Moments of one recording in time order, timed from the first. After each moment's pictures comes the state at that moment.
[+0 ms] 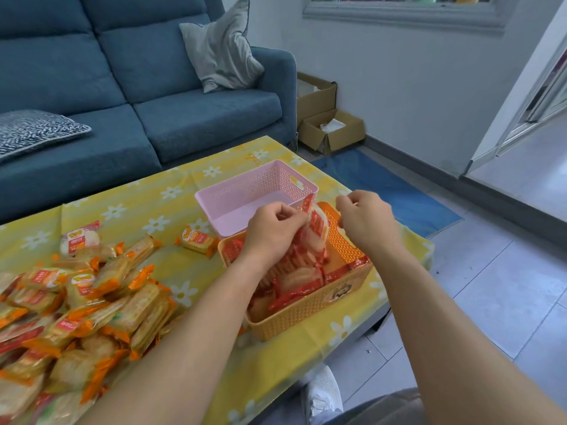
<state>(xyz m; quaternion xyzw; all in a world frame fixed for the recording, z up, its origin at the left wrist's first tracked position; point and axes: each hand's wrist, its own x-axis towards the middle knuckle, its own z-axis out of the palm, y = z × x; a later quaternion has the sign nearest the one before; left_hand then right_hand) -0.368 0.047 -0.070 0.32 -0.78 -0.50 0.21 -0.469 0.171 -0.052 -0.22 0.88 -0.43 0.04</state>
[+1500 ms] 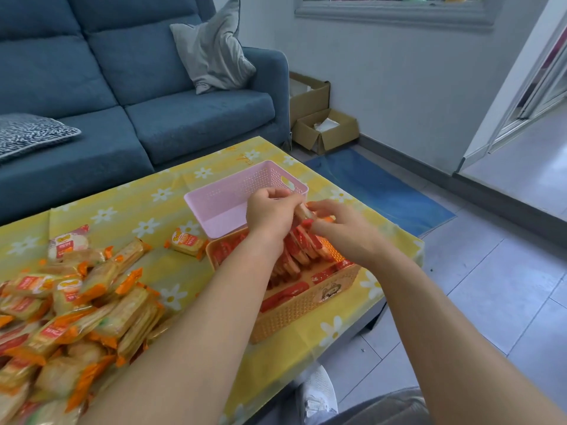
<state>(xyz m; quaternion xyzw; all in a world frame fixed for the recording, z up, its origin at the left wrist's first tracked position) -0.411 0.055 -0.060 0.41 -0.60 -0.64 0.26 -0.468 0.186 -0.053 -0.35 0.83 -0.39 0.20</state>
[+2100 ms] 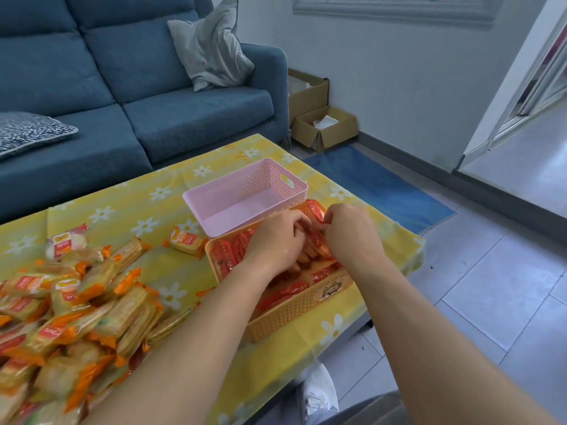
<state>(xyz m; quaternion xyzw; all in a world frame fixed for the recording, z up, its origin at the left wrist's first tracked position) -0.386 0.058 -0.088 0.22 -0.92 -0.29 0.13 -0.474 0.171 -0.081 -0.29 0.93 -0.23 -0.01</state>
